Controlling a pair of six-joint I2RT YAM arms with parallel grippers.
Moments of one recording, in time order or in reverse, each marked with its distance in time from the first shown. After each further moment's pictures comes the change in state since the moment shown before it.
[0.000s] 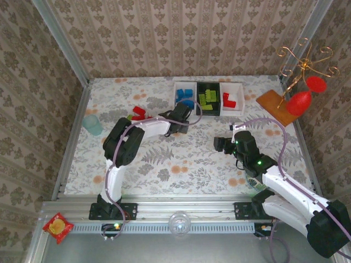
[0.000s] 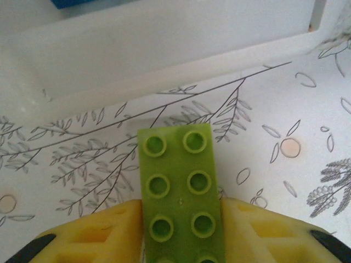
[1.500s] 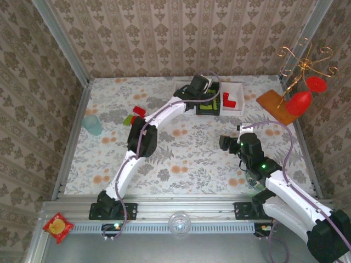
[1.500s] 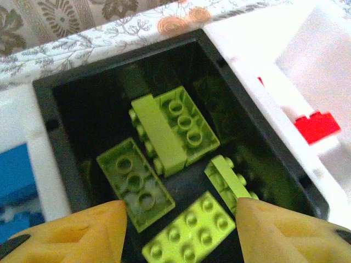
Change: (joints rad) left arm -0.008 0.398 0.906 -0.206 0.156 0.140; right arm -0.043 -0.086 -0.037 -0.005 0.054 0.014
